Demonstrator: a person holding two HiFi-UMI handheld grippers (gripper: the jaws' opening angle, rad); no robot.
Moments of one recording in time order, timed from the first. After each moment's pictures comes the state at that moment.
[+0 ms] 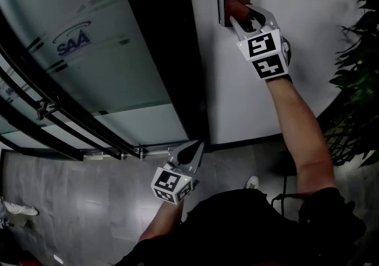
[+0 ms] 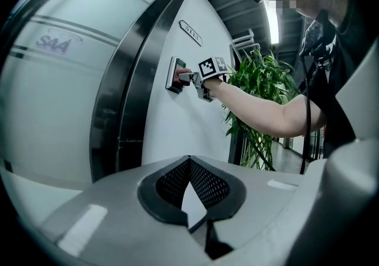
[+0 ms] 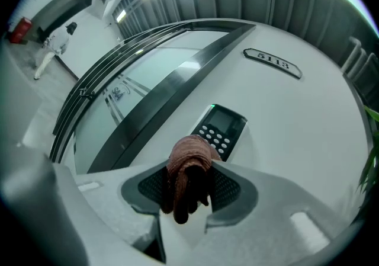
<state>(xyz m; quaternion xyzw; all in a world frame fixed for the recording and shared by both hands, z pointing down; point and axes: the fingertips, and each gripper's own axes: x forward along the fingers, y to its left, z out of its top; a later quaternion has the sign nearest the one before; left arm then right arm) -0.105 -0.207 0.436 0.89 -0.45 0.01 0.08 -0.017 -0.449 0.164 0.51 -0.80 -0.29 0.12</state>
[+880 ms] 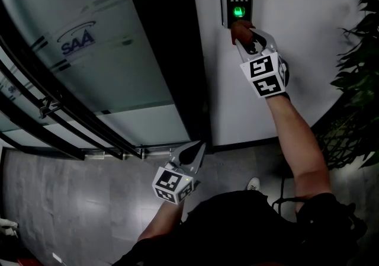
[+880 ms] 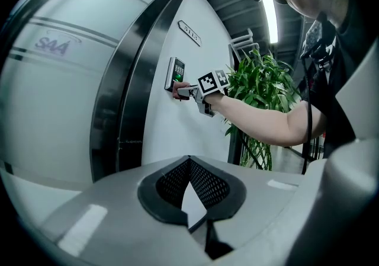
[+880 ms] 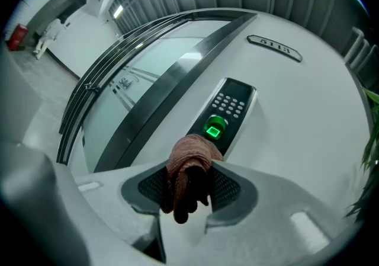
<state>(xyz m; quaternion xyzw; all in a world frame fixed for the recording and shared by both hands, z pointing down) -0.106 -0.203 0.433 0.89 -0.45 0.01 0.08 -0.011 -0.447 0.233 0.51 -0.81 -0.26 0.15</state>
